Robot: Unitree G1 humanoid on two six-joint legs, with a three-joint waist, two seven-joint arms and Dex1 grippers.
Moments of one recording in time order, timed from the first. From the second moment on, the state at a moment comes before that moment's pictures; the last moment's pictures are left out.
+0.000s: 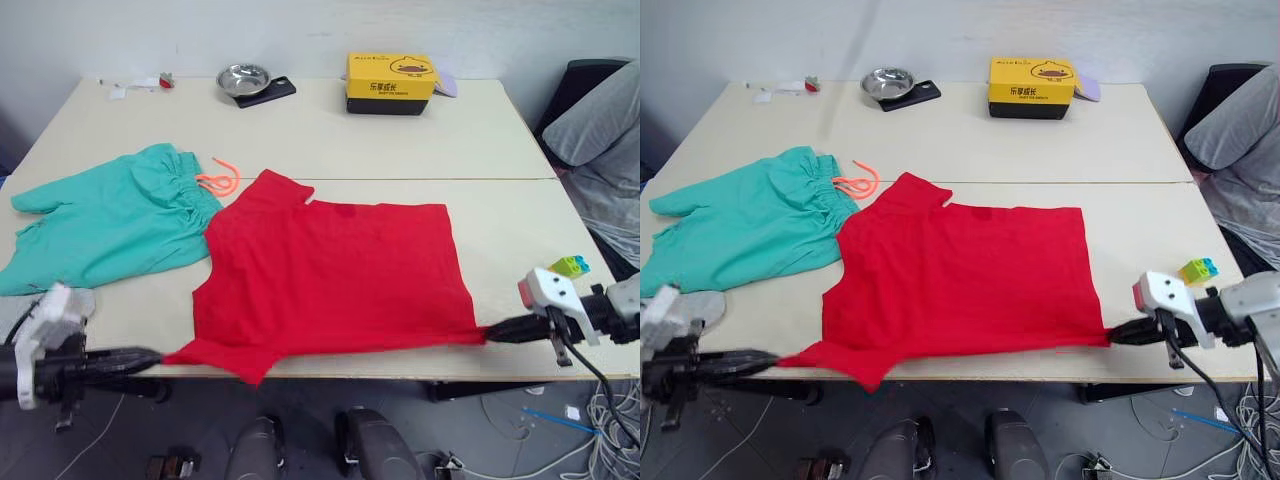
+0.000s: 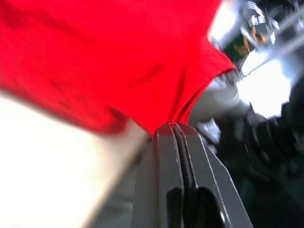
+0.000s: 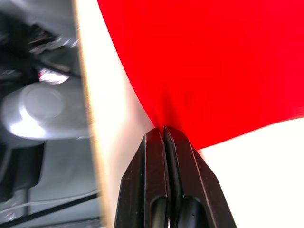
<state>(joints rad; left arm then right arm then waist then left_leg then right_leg) 0.31 1.07 0.61 -0.26 -0.76 0.68 -1.30 -0.24 -1.12 0.00 0.13 0.33 0.20 1.52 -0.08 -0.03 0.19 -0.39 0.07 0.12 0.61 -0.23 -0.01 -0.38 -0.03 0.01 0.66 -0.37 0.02</state>
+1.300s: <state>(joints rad) 0.10 0.84 0.43 -0.13 -0.51 0.24 -1.09 -0.23 -0.93 -0.18 0.02 0.39 0.09 1.34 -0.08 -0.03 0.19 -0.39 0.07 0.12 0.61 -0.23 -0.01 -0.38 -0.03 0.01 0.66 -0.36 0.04</state>
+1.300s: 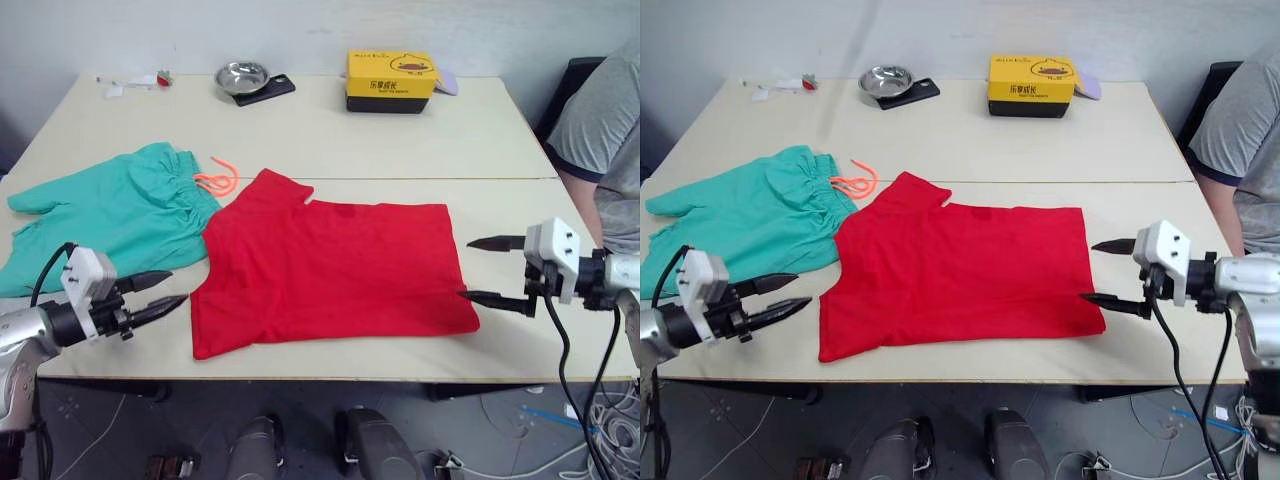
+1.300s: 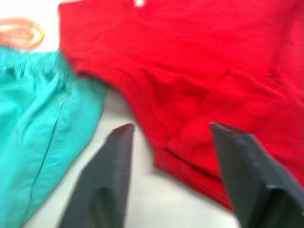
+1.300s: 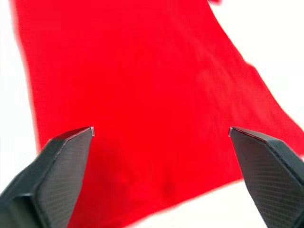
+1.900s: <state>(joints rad) 0.16 0.79 0.21 -0.16 -0.23 -0.10 -1.08 -0.14 -0.85 -0.04 0.09 0.24 -0.11 1.31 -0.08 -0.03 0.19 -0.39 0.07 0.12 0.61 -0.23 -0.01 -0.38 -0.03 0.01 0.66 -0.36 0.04</state>
